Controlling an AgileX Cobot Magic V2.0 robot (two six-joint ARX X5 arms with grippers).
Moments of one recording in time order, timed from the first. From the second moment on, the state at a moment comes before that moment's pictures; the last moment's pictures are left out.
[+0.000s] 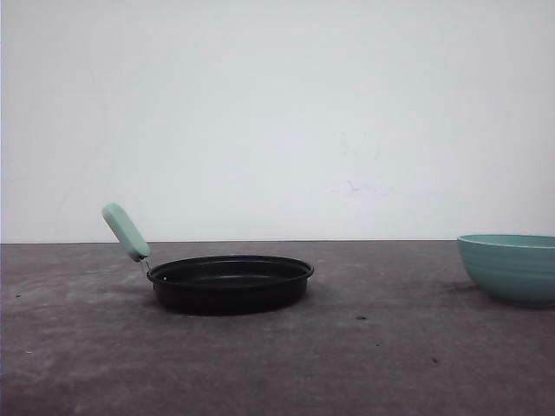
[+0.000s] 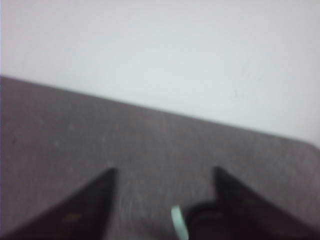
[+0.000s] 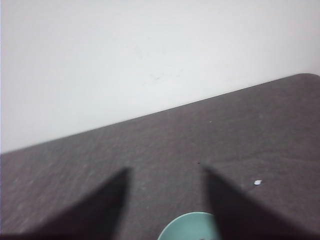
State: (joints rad) left arm -0.06 0.46 0.53 -0.20 0.17 -0.29; right arm 0.02 0.50 0.70 -0.33 -0.13 0.35
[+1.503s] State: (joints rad) left arm -0.32 1.47 0.50 0.57 0.15 -0.44; right arm 0.04 0.51 0.70 -0.34 -0.13 0.30
